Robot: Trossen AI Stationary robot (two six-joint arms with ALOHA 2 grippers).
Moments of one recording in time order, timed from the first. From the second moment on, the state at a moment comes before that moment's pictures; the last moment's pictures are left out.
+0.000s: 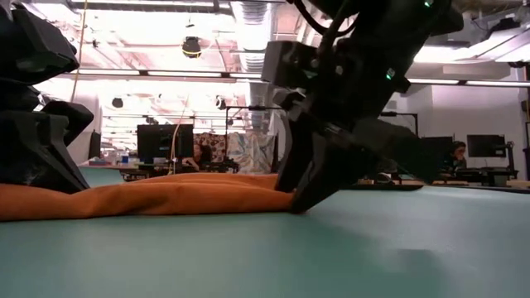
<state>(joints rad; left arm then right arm) -0.81 1.69 0.60 0.01 -0.70 -0.72 0.38 2.00 1.27 -0.35 0.41 -0.19</state>
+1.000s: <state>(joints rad) -0.80 1.69 0.60 0.01 -0.69 -0.71 0.36 1.99 1.28 -0.34 0.72 -0.25</state>
